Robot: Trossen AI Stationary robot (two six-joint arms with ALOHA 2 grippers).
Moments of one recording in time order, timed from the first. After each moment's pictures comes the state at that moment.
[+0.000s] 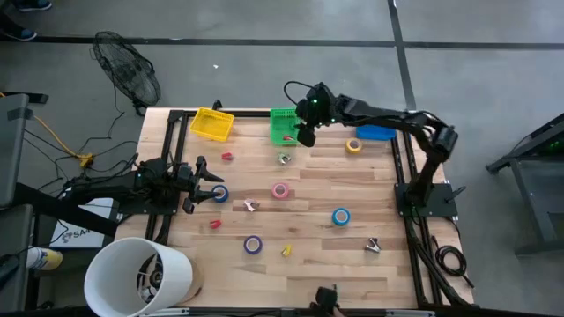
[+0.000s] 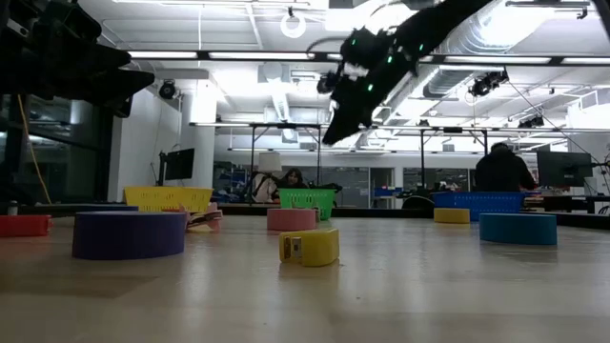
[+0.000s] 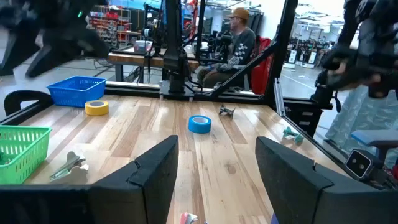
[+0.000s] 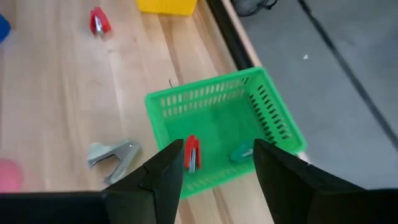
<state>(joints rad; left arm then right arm) 0.08 0.01 0.02 0.03 0.20 -0.11 -0.55 1.74 1.34 -0.33 -0.08 -0.24</state>
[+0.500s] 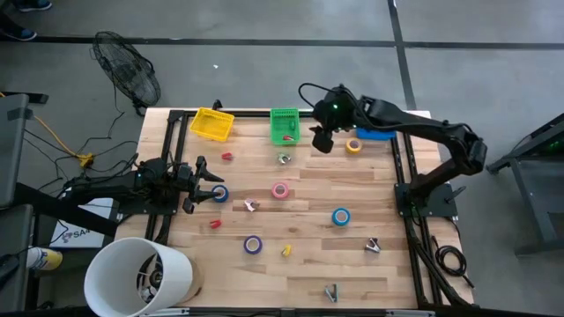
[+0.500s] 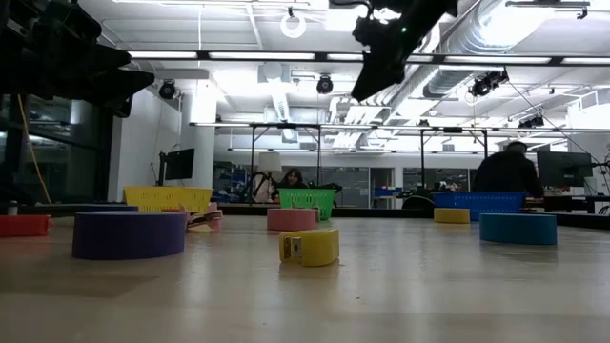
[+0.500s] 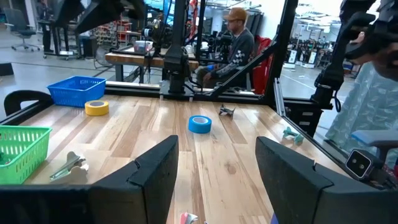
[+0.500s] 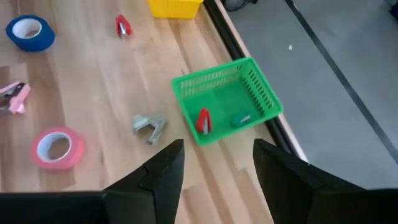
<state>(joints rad) 0.08 0.01 0.02 0.03 0.20 -0.11 -0.44 1.48 1.34 -0.62 0.05 -0.12</state>
